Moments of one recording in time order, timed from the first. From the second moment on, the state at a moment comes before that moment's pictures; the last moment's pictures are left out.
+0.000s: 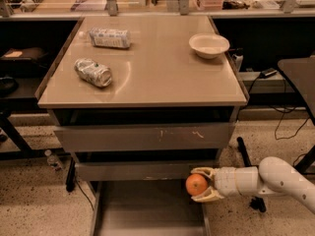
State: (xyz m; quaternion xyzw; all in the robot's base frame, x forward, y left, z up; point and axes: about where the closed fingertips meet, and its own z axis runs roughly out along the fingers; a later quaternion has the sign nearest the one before) arm 0.469 -0.147 0.509 -0.63 0.61 0.24 0.42
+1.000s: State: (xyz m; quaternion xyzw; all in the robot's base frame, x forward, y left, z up) arm 0.425 -0.118 0.618 -0.67 0.56 0.21 0.44
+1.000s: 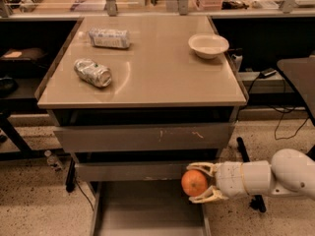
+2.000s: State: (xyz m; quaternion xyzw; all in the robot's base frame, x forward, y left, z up) arm 0.466 -0.063 0.825 -0.71 0.51 0.18 0.45
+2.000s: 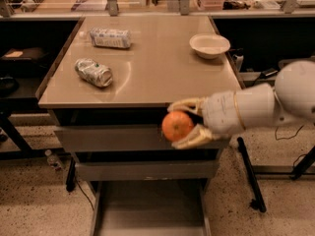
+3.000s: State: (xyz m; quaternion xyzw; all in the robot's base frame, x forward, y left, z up) arm 0.520 -0.052 0.904 -0.69 0.50 0.16 0.49
